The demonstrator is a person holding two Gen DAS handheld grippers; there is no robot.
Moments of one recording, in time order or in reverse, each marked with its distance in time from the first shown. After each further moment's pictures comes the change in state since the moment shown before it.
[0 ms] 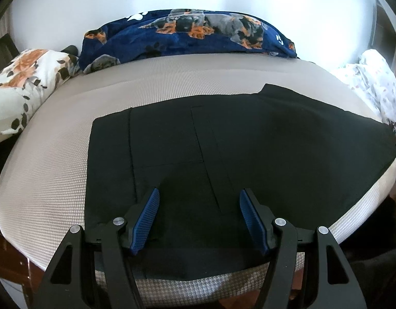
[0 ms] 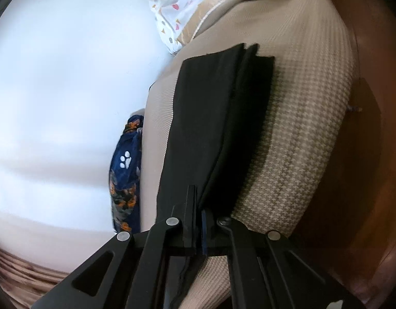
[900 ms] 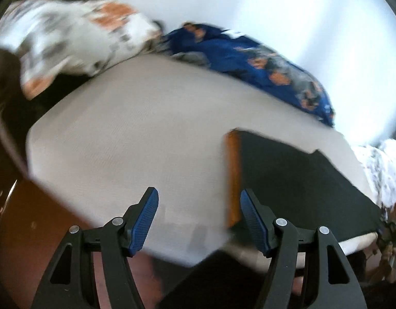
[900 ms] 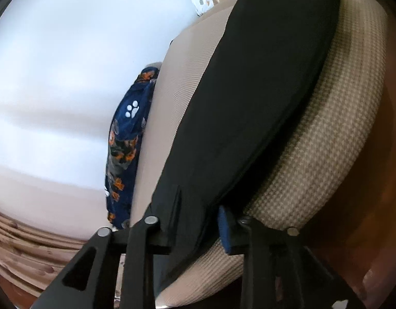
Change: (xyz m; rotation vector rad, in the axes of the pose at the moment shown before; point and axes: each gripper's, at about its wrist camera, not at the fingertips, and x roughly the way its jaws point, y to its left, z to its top) left arm -0.074 0.172 -0.044 -0.440 -0.047 0.001; right arm 0.029 0.034 -0.079 -0.159 0.131 -0.010
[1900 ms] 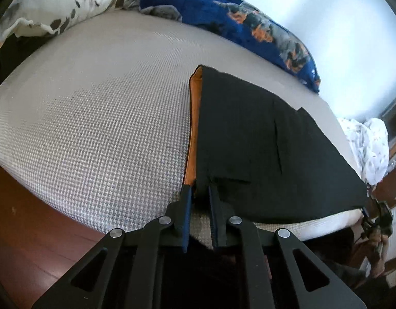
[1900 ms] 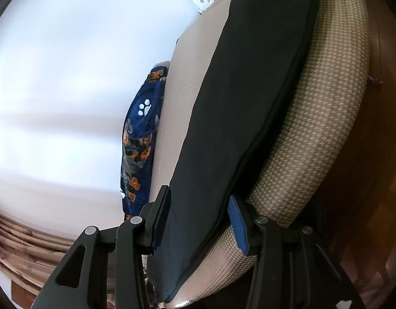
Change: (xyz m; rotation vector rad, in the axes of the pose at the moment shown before) left arm 0.037 -0.046 -0.023 0.040 0.181 -0.129; right arm -0.001 0.009 -0.030 0.034 -0.025 0.062
